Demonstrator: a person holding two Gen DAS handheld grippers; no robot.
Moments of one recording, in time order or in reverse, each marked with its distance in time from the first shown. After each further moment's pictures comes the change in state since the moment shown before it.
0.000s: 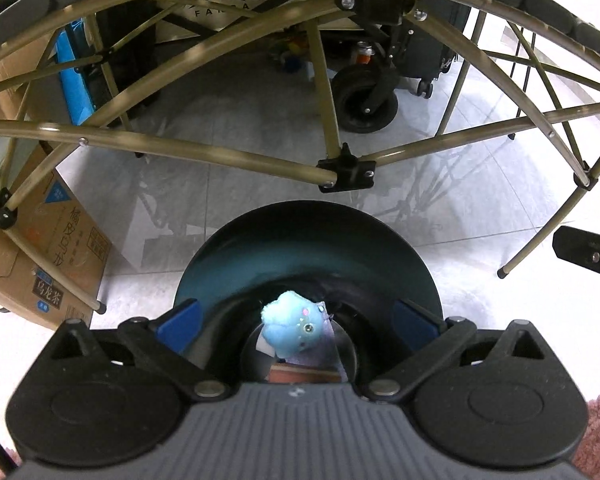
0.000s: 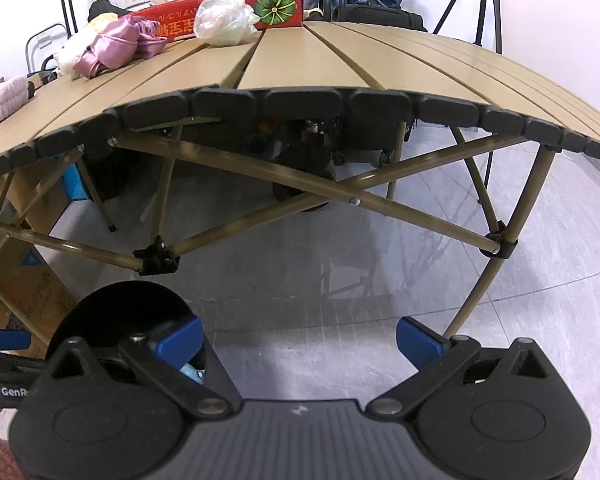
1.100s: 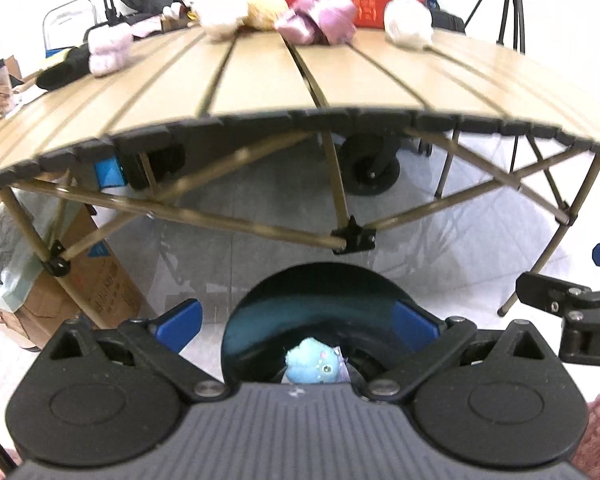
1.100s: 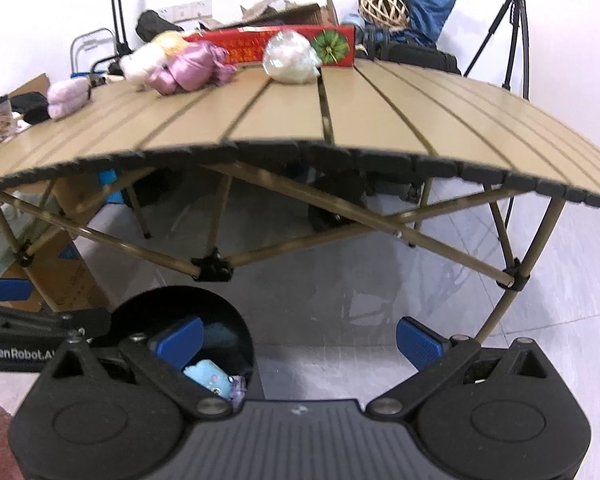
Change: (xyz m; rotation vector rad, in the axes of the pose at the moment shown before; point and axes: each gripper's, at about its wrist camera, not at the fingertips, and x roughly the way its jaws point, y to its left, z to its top) left arm -0.078 0.008 -0.004 0.016 -0.209 0.041; right arm -0.048 0.029 -0.004 -0.091 -0.092 0.068
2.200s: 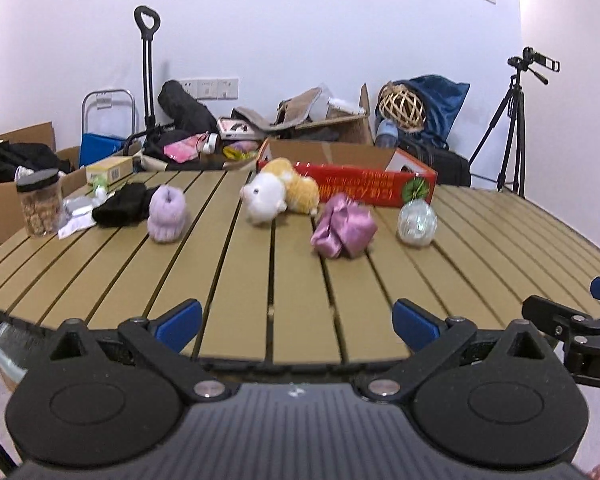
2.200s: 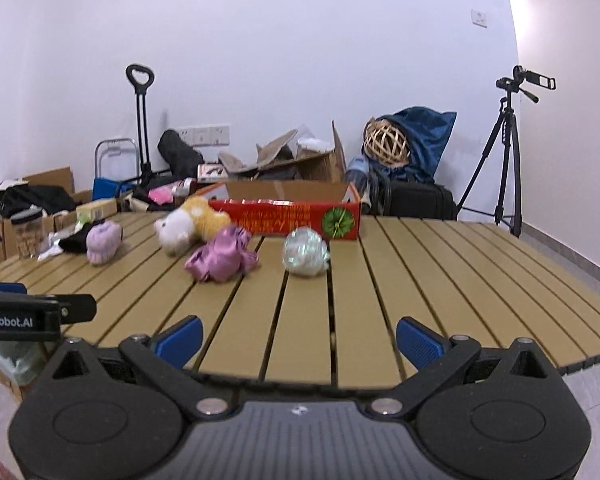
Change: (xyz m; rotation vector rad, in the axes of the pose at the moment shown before) left arm -0.097 0.024 0.086 -0.094 -0.344 0.004; right arm -0.089 0.008 0.084 -0.022 -0.364 0.009
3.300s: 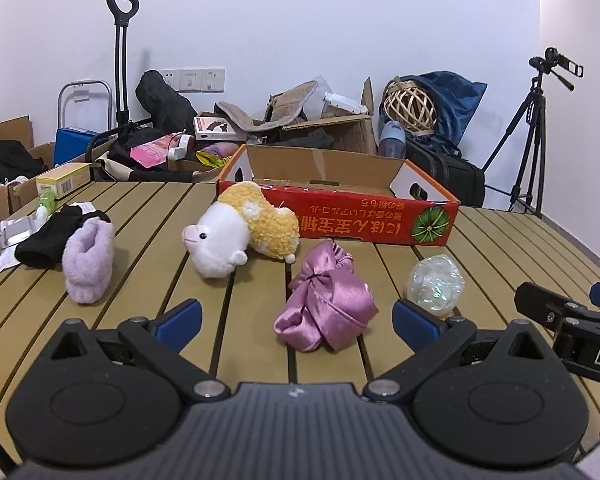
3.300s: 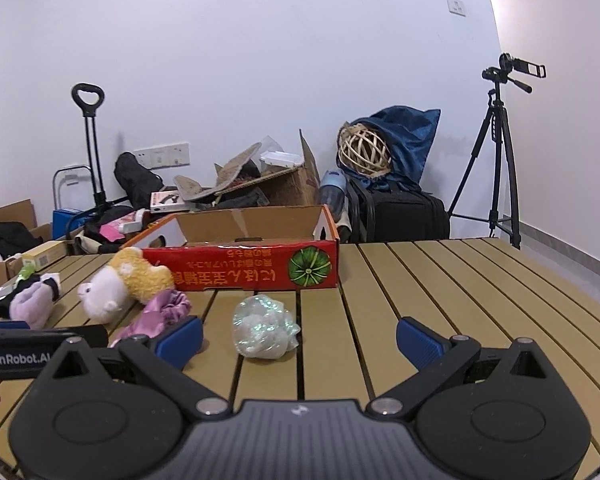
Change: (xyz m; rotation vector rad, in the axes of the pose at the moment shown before) left arm 0.136 -0.029 0.062 -0.028 0.035 -0.002; right arm 0.129 -0.030 0.059 0.078 -0.018 -0.062
